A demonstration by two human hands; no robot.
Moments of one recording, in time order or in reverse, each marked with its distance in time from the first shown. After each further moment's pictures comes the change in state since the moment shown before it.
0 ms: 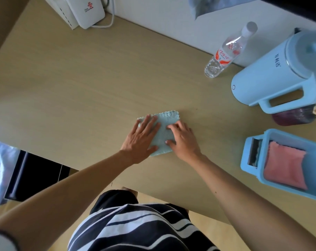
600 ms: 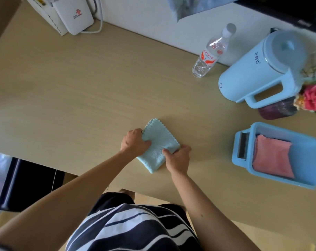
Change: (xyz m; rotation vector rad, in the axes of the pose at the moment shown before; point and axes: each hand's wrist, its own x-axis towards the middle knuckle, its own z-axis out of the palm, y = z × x) left_hand 0.017 0.025 -0.024 -0.538 -0.144 -0.654; right_hand -0.055 -0.040 0.025 0.780 0.228 0.995
